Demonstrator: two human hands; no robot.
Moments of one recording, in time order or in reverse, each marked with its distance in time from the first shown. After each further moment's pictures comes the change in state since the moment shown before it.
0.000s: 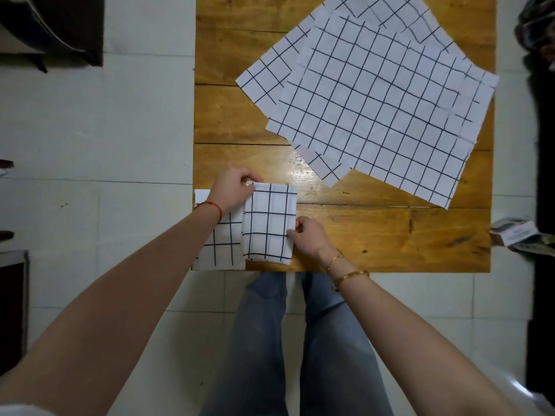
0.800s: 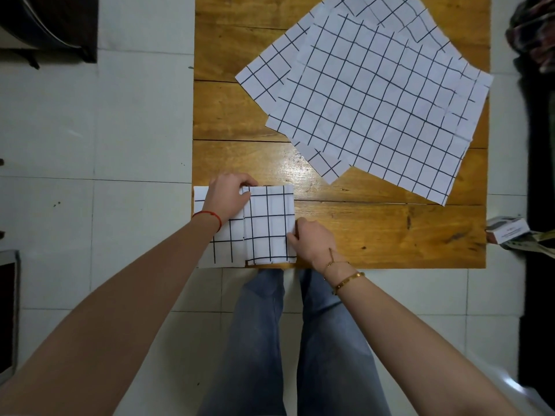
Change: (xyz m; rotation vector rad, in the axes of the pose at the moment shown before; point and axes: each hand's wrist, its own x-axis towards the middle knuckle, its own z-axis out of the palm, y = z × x) left_hand -0.010 -0.027 0.012 0.172 0.074 0.119; right_hand -0.013 0.002 0.005 -0.554 0.088 -0.108
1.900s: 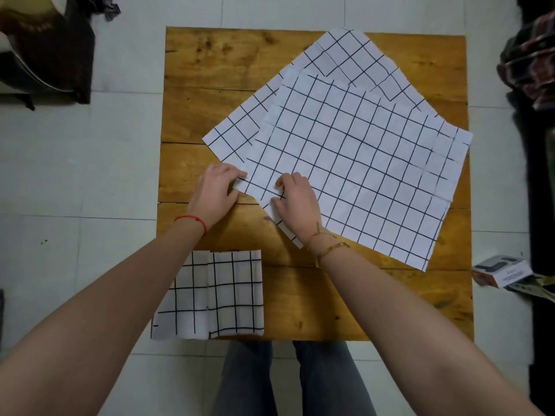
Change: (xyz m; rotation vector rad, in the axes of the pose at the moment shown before) left_hand 0.126 0.068 -0.035 0.217 0.102 0.069; right_hand 0.143 0.024 -0.128 0.236 0.476 -0.305
